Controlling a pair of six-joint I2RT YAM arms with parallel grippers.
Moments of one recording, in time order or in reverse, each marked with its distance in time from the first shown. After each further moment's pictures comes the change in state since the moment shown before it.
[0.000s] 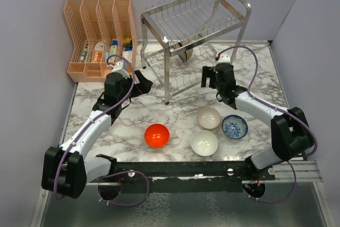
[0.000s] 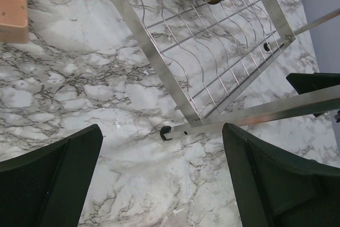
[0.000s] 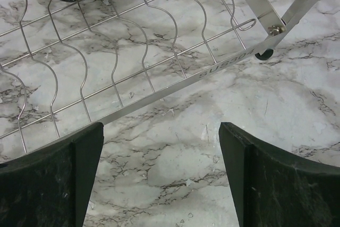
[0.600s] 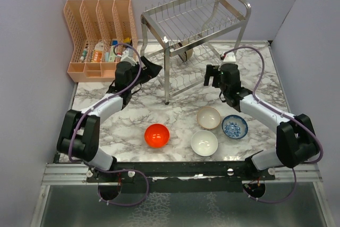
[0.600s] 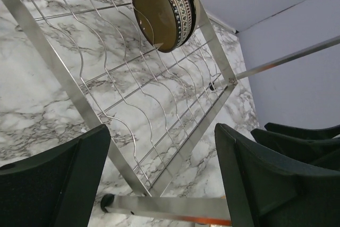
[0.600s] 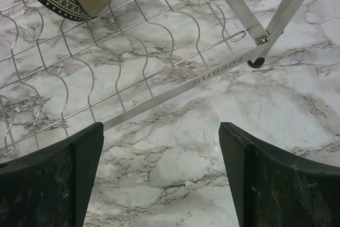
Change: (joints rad) left arm -0.011 0.343 0.117 0.377 0.097 -0.236; right arm -0.023 -0.075 -0.039 0.032 -0.016 0.014
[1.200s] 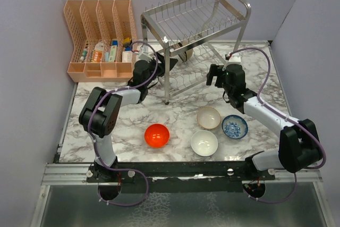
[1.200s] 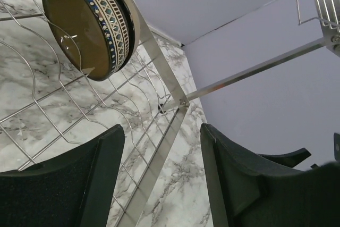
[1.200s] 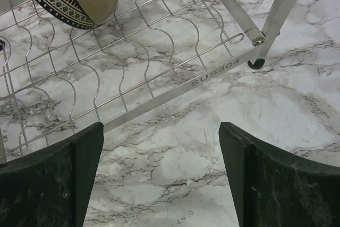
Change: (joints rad) left arm -0.116 0.378 0.164 0.406 -0.038 -0.201; right arm -0.043 -0.058 -0.034 0.015 -0.062 0.026
